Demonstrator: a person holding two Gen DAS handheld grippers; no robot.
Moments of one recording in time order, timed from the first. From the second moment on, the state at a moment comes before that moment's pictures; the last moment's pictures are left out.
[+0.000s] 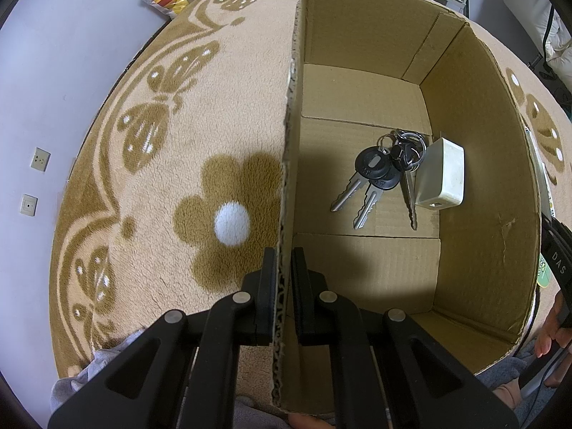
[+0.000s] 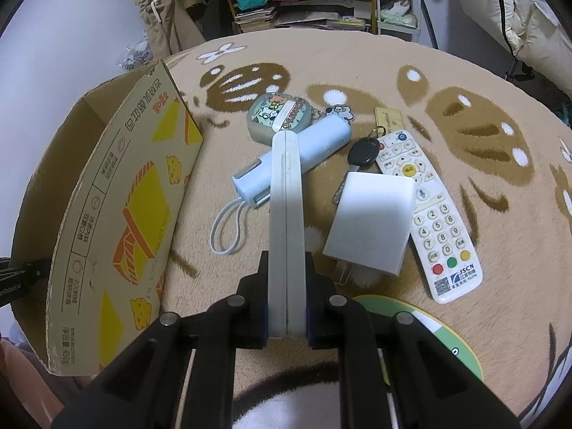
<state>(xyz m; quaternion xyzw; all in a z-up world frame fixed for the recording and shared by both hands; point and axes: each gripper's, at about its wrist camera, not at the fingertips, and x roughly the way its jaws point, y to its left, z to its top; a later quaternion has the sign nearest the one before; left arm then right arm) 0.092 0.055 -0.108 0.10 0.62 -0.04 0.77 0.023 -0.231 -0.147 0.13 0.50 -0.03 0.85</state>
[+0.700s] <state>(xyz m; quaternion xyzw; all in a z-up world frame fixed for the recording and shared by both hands) 0.092 0.055 -0.109 0.10 0.62 -0.04 0.77 0.048 -0.198 -0.092 0.10 0.44 0.00 0.89</state>
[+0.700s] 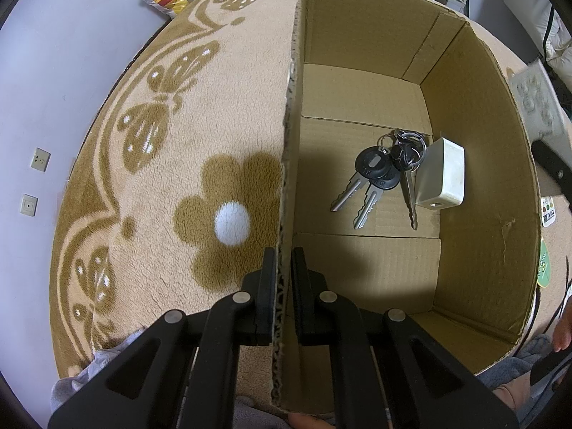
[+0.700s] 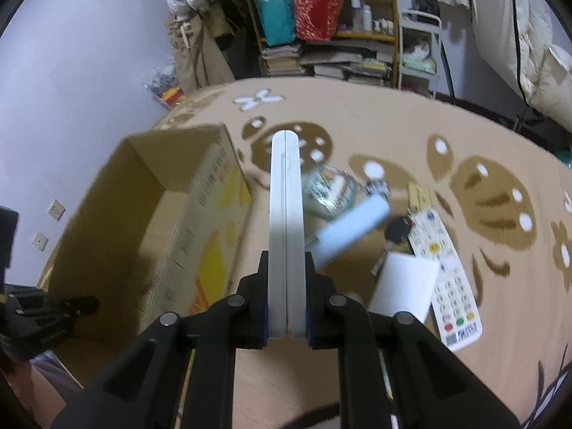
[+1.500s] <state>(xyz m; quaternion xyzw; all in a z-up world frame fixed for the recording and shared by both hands) 0.092 0.056 -0.110 0.09 0.63 -0.04 0.77 0.085 -0.128 -0.064 0.08 0.41 0.09 0.90</state>
